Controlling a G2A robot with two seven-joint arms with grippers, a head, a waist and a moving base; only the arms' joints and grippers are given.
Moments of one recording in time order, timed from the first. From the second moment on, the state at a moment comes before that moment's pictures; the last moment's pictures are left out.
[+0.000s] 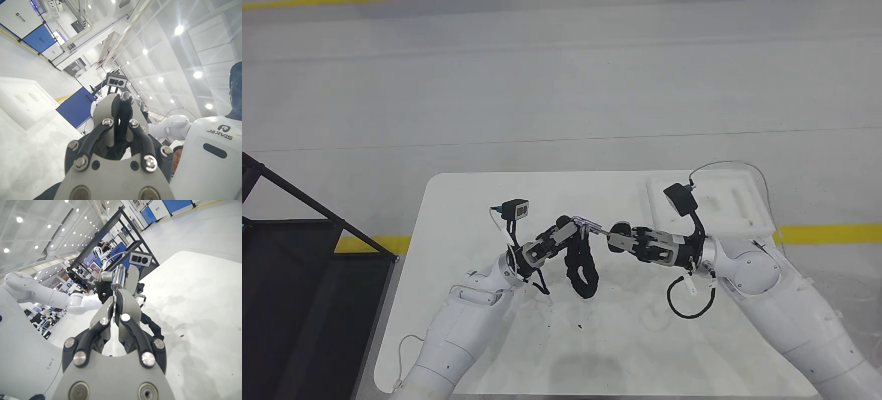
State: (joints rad) left arm 1.12 -1.33 -1.11 -1.16 -0.47 -1.01 -0.81; right arm -1.00 -0.97 0.96 -1.49 0.19 -0.81 0.70
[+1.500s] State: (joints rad) left arm 1.12 -1.33 -1.11 -1.16 -0.47 -1.01 -0.81; right arm -1.06 -0.97 1.04 -1.45 0.18 -0.94 0.72
